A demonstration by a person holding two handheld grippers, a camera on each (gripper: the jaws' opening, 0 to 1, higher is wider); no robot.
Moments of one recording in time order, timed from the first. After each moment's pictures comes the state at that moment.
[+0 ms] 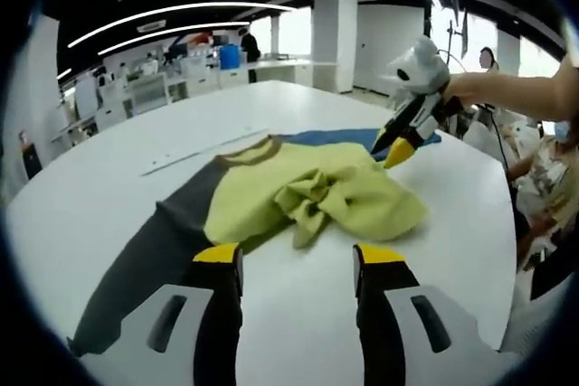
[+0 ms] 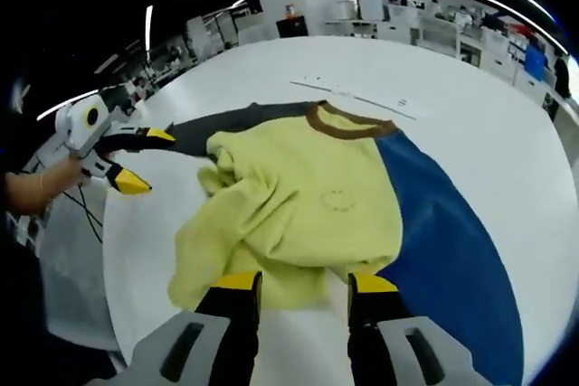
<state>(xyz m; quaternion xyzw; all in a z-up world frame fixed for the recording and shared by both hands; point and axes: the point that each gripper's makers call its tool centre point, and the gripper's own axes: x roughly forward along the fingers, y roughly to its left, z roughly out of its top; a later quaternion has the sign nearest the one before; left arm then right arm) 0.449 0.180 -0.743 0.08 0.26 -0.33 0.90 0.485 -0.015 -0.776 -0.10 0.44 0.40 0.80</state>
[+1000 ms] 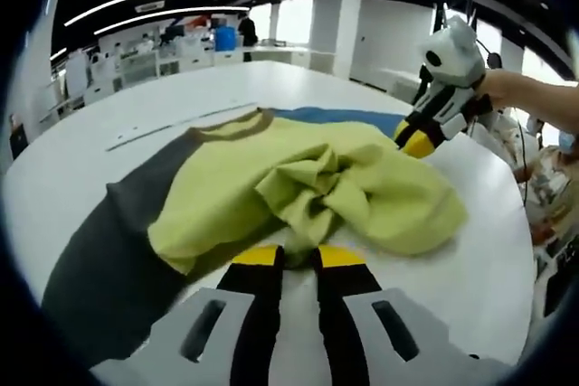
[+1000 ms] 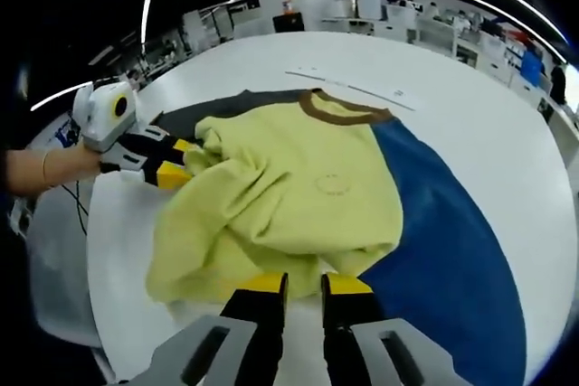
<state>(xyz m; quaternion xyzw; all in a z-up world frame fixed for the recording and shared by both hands) 0.479 0.150 -0.797 0.06 0.29 -0.34 0.89 0.487 -0.018 -0.795 -0.12 0.43 0.38 0.81</state>
